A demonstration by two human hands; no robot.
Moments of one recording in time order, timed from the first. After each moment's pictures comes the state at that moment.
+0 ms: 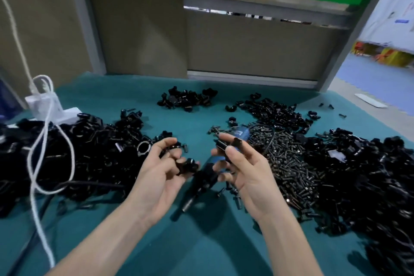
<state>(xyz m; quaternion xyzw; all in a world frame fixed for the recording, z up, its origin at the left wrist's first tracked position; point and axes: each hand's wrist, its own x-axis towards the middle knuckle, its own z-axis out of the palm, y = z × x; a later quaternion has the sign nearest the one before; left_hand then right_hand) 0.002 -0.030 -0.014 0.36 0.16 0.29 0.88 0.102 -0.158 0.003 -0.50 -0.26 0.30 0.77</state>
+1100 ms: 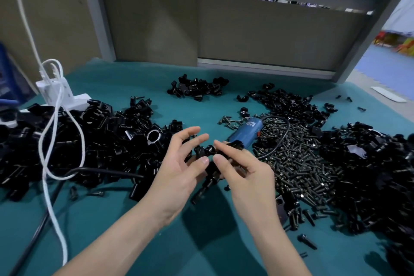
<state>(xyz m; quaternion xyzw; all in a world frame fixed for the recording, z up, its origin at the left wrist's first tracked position) -0.008 -0.041 -0.028 0.55 0.12 0.27 0.78 0.067 -0.148 -0.016 -0.68 -0.32 0.07 0.65</state>
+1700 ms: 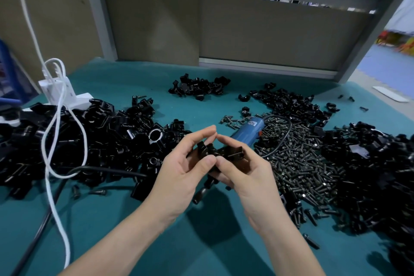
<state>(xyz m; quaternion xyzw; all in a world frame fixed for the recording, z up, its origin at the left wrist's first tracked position) -0.009 -0.042 -0.028 0.62 0.03 0.32 0.71 0.074 -0.149 -0.017 -0.57 -0.29 0.26 0.73</state>
